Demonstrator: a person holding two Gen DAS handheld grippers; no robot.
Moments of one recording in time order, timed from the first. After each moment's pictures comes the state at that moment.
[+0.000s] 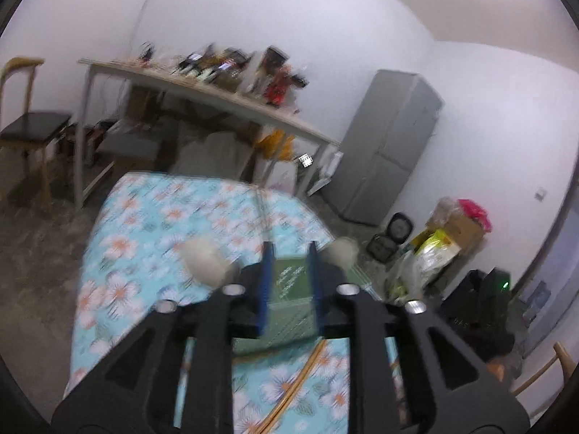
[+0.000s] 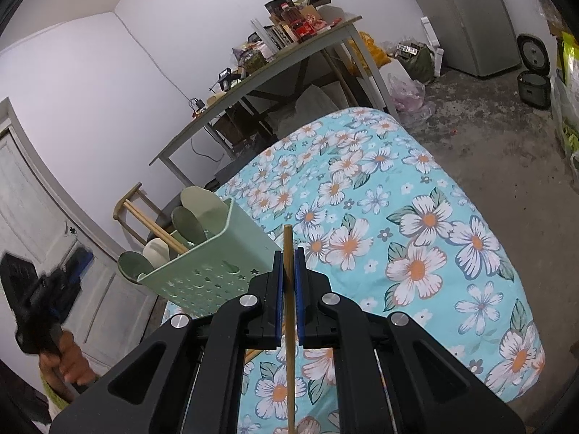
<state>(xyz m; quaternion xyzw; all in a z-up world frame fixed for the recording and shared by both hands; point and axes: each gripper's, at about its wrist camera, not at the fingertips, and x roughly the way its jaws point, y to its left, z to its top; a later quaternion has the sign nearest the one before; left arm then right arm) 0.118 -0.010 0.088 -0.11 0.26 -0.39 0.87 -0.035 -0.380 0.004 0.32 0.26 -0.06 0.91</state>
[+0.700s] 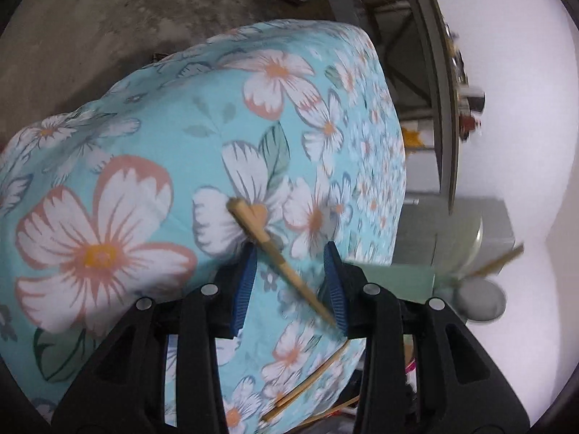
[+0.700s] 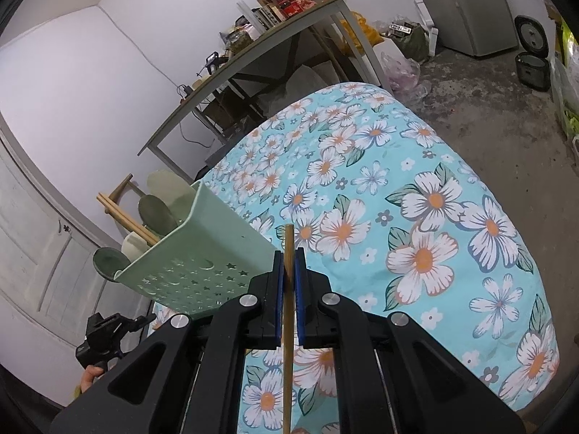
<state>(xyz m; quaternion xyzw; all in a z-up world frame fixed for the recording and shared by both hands) 0.191 0.091 -0.118 -0.49 0.52 -0.17 0.68 -0.008 -0.390 -0.024 0.34 0.29 -0.06 0.89</state>
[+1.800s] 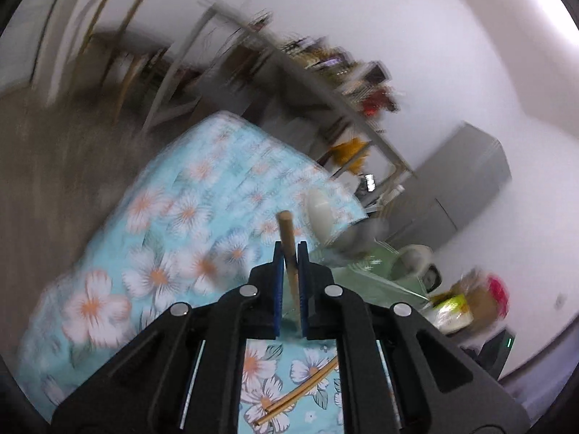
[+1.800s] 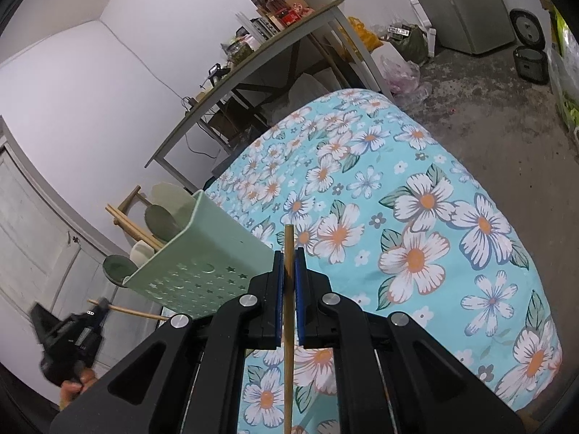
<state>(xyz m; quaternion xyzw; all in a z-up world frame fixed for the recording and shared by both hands) 0.120 0.038 0.031 -0.24 0.30 -0.26 0.88 -0.025 -0.398 -0.023 0.35 0.26 -0.06 0.90</state>
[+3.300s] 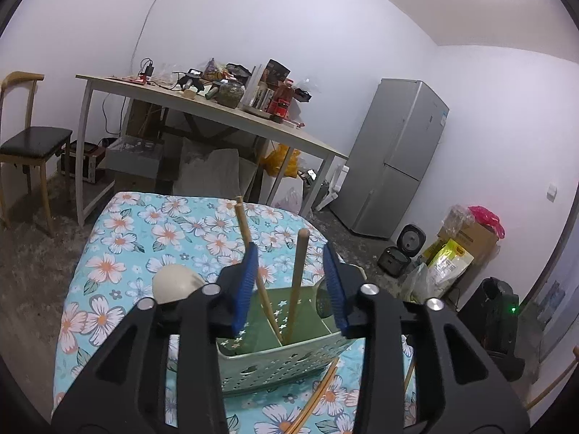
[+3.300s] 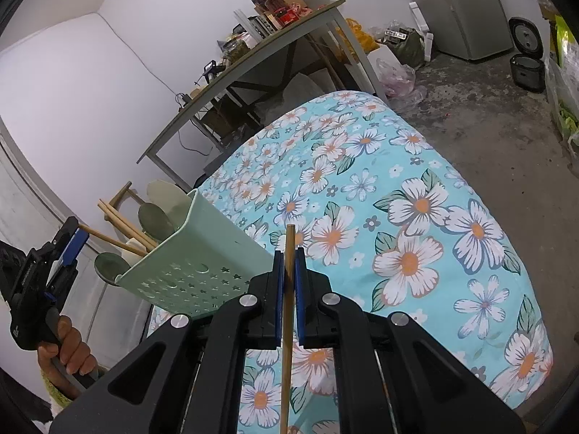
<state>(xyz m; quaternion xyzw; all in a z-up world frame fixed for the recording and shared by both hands) 0.140 -0.060 0.083 -0.11 0.22 -0.38 0.89 -0.023 -0.396 -0.020 0.34 0.28 -0.07 0.90</state>
